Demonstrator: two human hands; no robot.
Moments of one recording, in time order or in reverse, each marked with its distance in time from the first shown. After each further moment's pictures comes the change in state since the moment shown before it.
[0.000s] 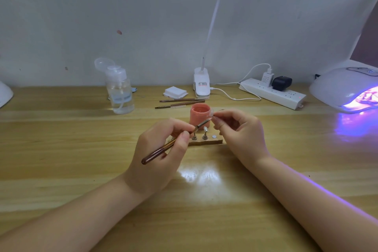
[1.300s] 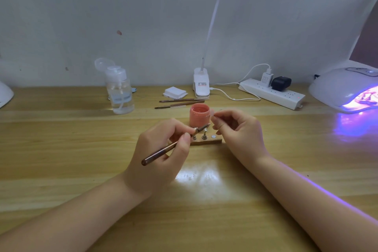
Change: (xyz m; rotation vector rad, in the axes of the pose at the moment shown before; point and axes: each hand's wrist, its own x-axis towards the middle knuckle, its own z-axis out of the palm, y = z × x) left_hand 0.001 0.005 -0.001 0.020 -0.022 0.006; right_hand 0.002 0.002 0.000 0.005 -0.017 0.044
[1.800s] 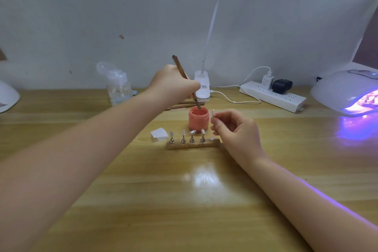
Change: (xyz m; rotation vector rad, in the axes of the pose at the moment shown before) left_hand 0.134 -0.014 0.010 0.218 -0.173 -0.566; right_hand 0.003 0.006 0.000 0.061 -0.005 0.043
